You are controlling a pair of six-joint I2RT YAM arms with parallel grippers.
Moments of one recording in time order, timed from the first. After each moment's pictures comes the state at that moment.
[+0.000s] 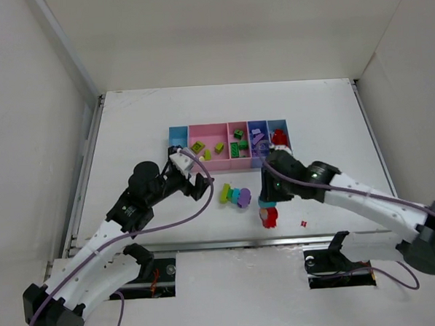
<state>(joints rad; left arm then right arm) -0.60 0.75 0.60 -0.05 0.27 0.09 0.87 1.22 0.94 -0.86 0.17 0.79</state>
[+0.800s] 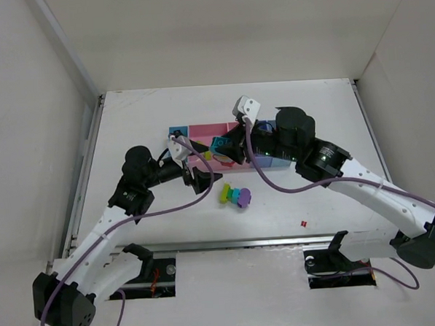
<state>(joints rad) -0.48 0.88 0.68 0.18 0.77 -0.01 0.87 1.24 1.30 -0.21 -0.25 -0.08</state>
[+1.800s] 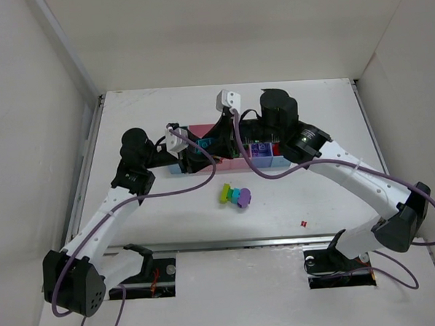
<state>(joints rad) -0.37 1.06 0.80 0.35 1.09 0.07 0.80 1.43 1.46 -0.16 -0.63 -0.11</state>
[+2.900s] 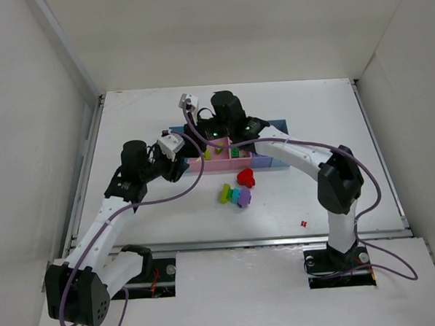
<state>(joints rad) -0.26 0.98 0.69 -0.17 0.53 0.29 0.77 1.91 1.66 -0.05 -0.73 0.12</state>
